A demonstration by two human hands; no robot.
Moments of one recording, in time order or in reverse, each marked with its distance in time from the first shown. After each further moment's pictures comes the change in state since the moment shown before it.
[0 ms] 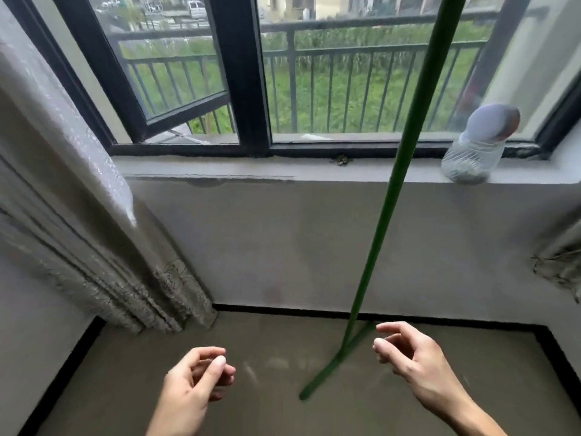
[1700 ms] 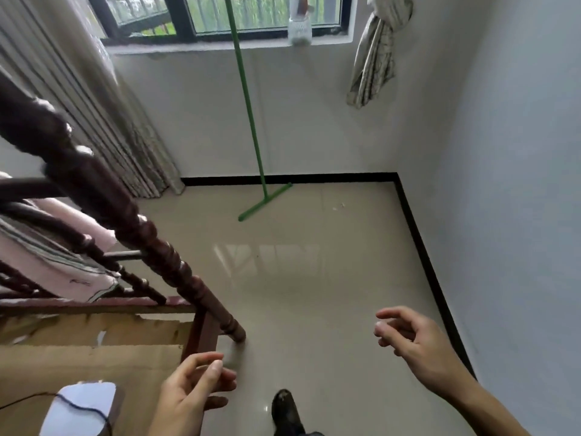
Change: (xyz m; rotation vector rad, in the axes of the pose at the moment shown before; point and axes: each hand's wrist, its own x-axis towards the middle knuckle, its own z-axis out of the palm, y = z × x) left_hand -0.995 -0.293 0.071 -0.021 -0.092 -0.100; right_hand -0.957 0.371 -0.208 0.035 0.060 0.100
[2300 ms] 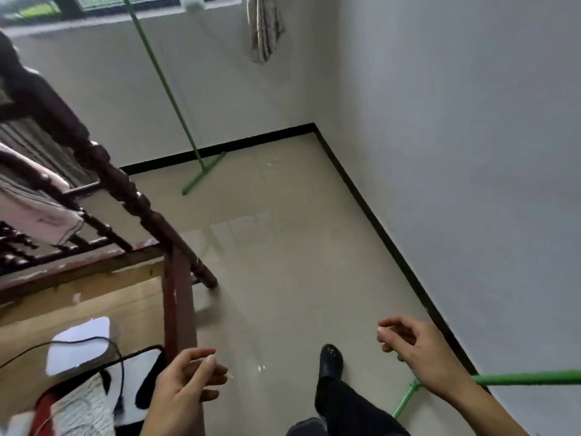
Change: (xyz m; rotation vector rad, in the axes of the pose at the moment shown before) left_hand -0.229 -0.147 -0.099 0.244 -0.285 -0.024; right_hand -0.392 0.138 0.066 0.060 0.256 0.260
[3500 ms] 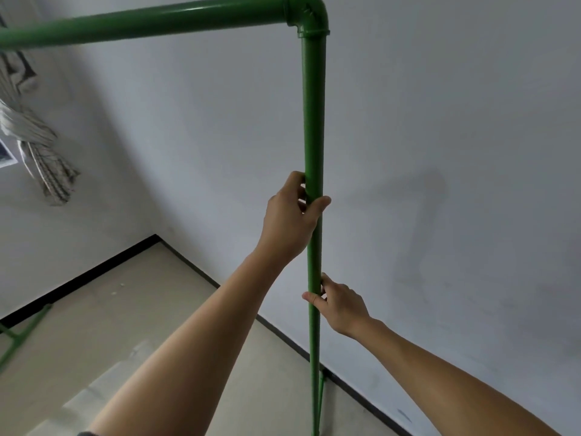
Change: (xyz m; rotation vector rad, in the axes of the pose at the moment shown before) left_hand -0.251 0.279 0.513 0.273 -0.604 1.114; right_hand -0.075 0.101 -0.320 -0.300 0.496 -0.047
